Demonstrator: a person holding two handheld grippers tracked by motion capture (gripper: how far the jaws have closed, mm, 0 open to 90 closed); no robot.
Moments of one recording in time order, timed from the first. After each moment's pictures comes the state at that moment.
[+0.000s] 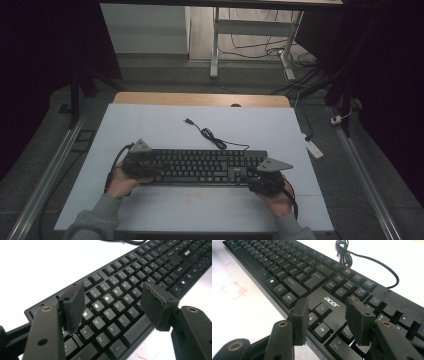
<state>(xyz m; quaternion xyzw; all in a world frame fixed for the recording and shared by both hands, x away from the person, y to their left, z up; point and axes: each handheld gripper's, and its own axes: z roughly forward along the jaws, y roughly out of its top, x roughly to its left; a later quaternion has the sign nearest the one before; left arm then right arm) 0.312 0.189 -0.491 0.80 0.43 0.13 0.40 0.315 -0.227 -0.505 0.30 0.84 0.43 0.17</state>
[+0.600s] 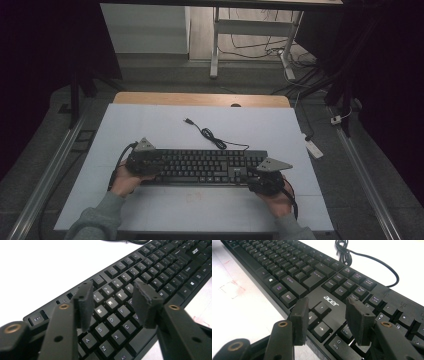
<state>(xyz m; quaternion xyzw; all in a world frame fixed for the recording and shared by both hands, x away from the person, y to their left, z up) 0.321 0.182 -0.497 0.81 0.42 0.14 0.39 0.316 -0.227 -0.506 0.30 0.84 0.43 0.17</state>
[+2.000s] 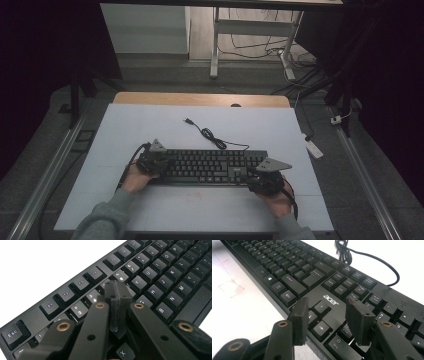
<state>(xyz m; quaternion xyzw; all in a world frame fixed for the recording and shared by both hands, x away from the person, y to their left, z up) 0.341 0.162 -0.521 0.84 0.40 0.13 0.34 0.316 -0.226 -0.507 0.30 0.84 0.42 0.17</state>
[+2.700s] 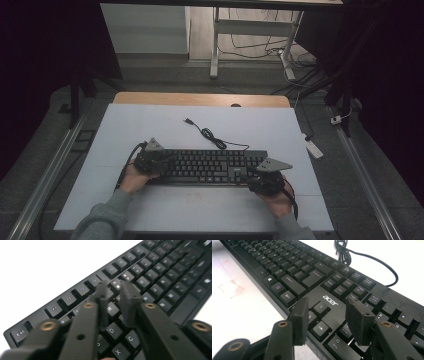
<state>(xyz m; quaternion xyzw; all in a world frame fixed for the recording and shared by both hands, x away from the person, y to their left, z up) 0.332 0.168 -0.507 0.82 0.41 0.14 0.38 0.315 -0.227 -0.506 0.30 0.84 0.43 0.17</state>
